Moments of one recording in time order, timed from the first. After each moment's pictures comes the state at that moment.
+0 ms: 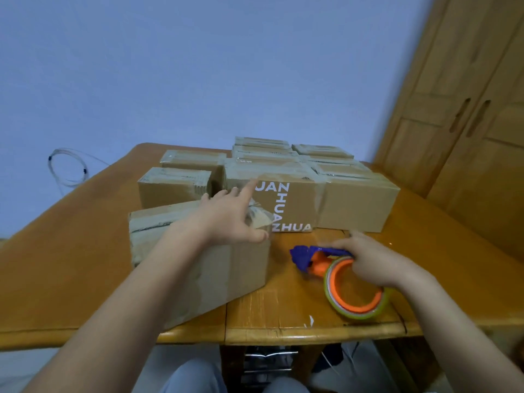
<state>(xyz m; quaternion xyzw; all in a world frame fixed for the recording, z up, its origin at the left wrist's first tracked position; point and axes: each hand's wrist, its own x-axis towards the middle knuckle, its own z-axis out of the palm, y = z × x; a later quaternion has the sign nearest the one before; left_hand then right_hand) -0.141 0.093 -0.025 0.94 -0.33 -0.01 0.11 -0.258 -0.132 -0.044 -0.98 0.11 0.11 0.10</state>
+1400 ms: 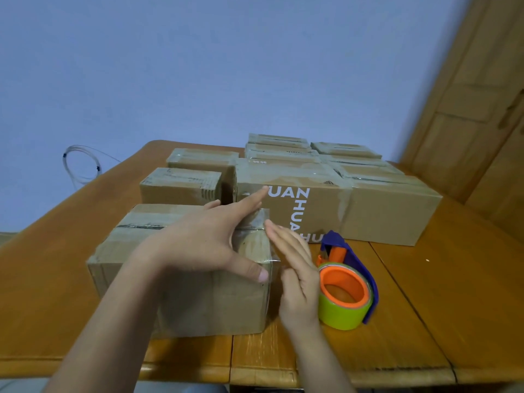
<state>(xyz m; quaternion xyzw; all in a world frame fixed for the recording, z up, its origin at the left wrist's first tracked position) -0.139 0.126 -0.021 0.89 -0.40 -0.09 0.21 -0.179 -0.028 -0.144 -0.73 -0.15 -0.43 0.51</state>
